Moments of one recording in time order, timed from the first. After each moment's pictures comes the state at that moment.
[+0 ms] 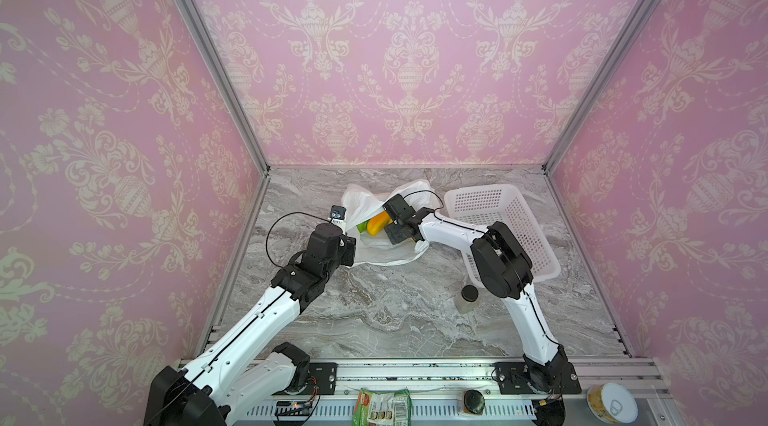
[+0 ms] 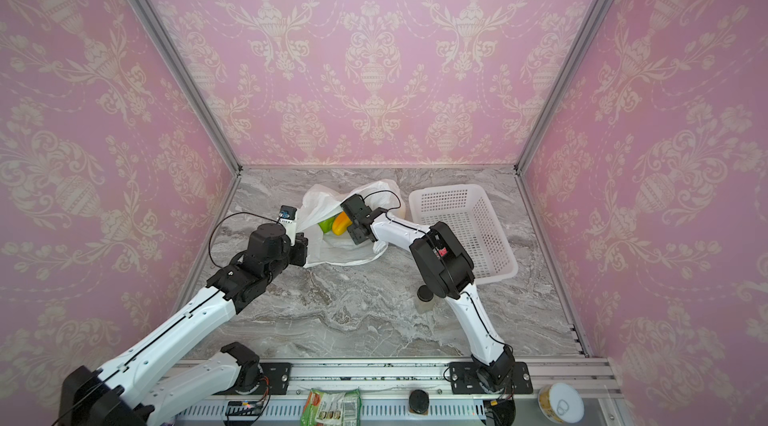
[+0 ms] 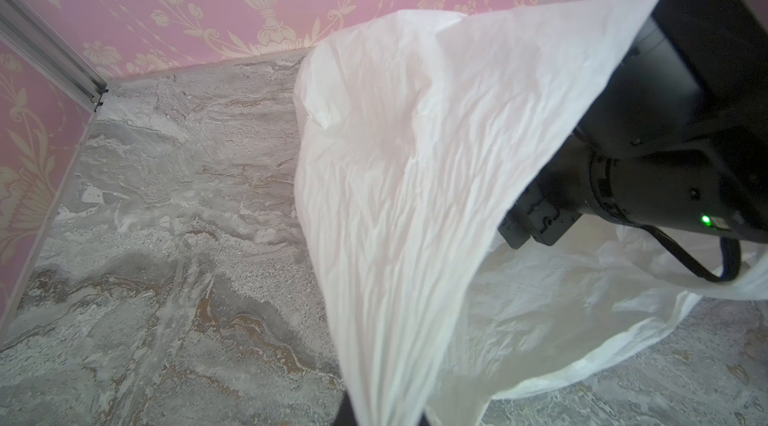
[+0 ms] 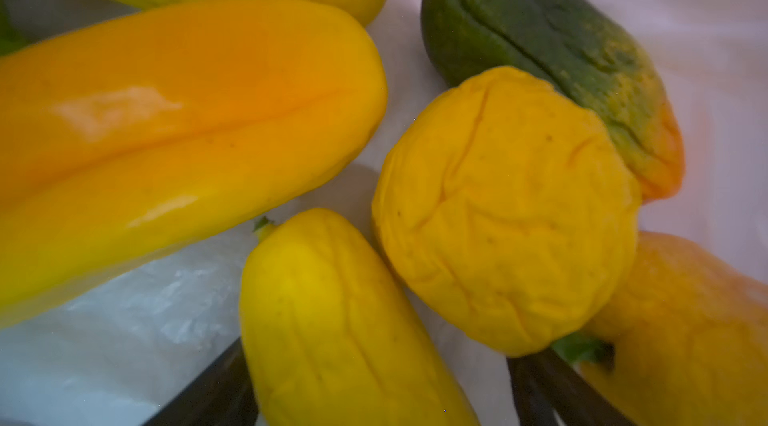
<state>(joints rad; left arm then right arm) -0.47 0.99 0.71 -0.30 -0.24 -0.15 0.69 2.29 1.76 -0.49 0.34 0.12</state>
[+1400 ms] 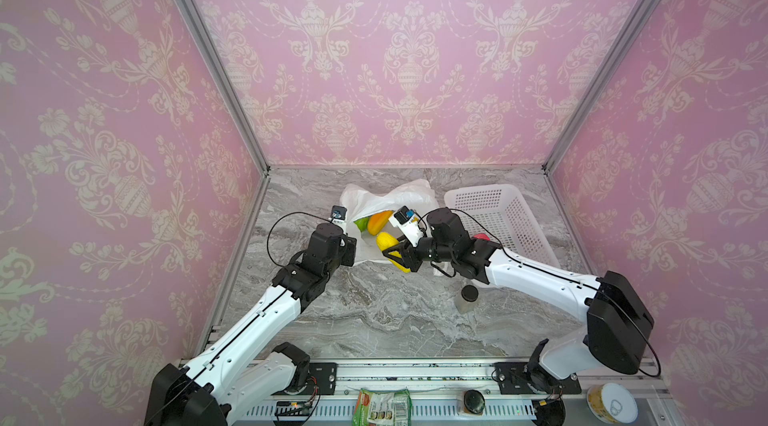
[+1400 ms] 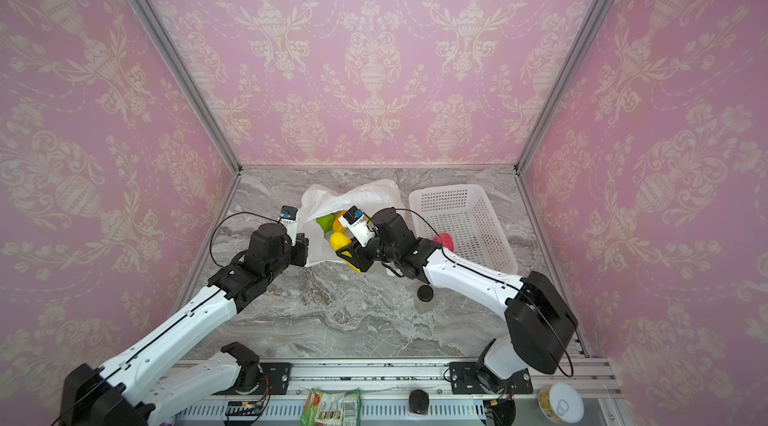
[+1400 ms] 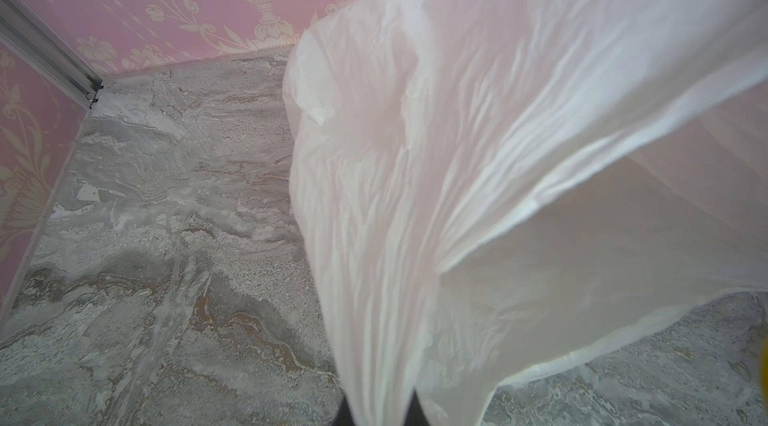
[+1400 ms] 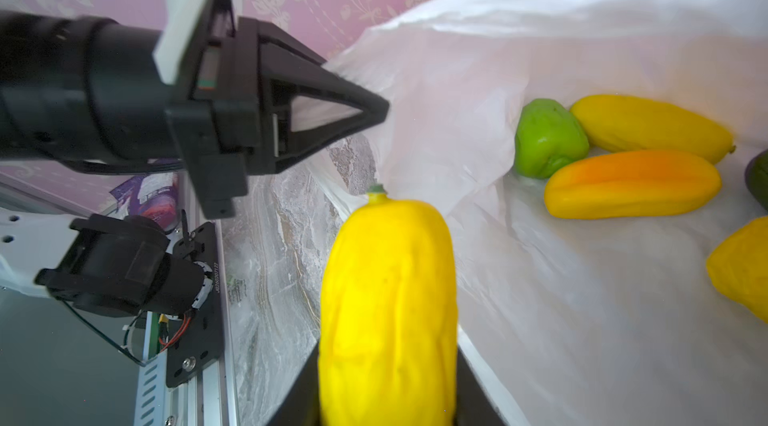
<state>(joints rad) -0.47 1.00 0.71 -0.30 -0.24 -0.15 0.78 1.47 1.02 -0.01 -0.39 0.15</state>
